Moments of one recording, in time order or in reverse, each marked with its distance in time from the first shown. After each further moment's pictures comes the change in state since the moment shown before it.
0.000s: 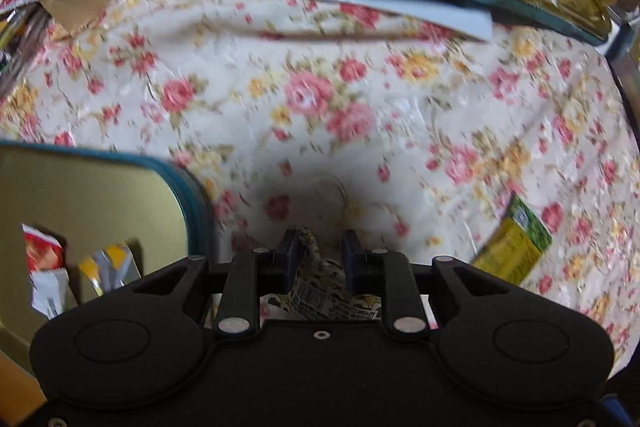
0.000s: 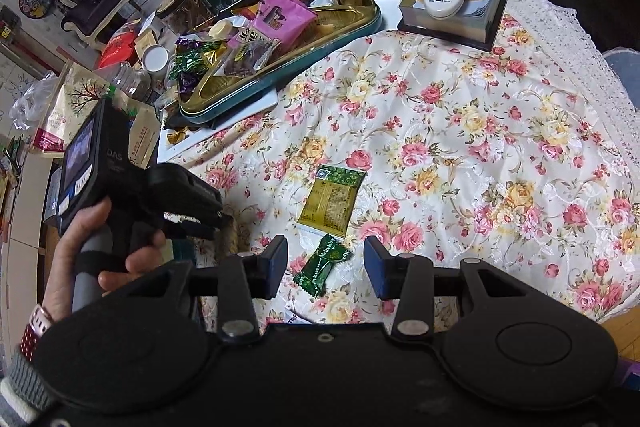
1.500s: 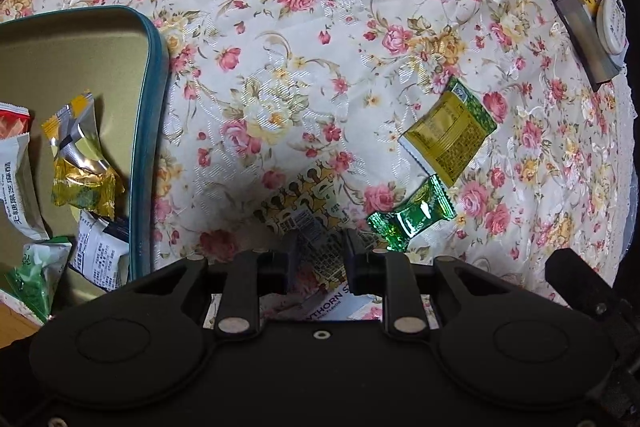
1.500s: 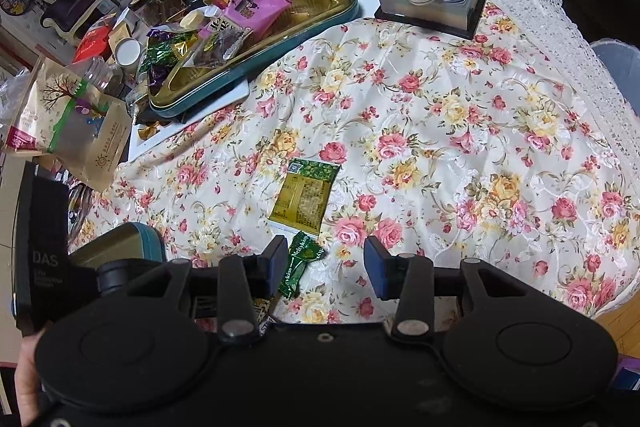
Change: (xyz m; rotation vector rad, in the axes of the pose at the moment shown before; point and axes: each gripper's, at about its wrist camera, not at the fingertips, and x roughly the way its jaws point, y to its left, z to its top) left arm -0.015 -0.007 -0.068 -0.036 0.036 -0.099; right arm 0.021 -0.010 -0.002 0.013 0.019 -0.067
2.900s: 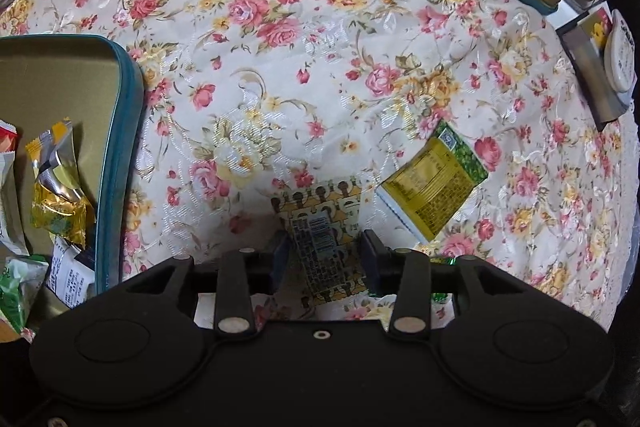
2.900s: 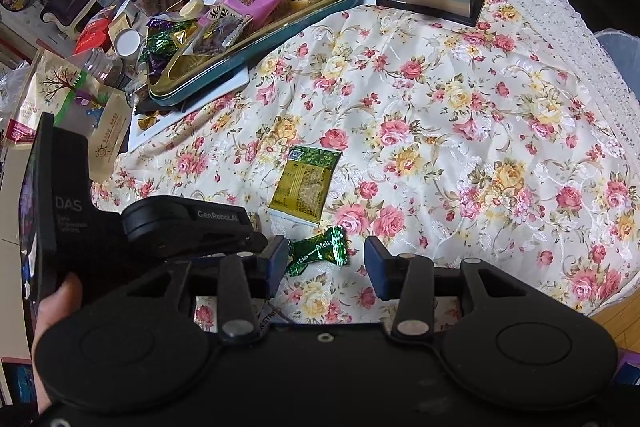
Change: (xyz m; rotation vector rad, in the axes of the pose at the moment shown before) left arm 0.012 -0.021 0.008 -0.048 -0.081 0.013; right arm 0.007 -0.003 -0.004 -0.005 0.030 0.008
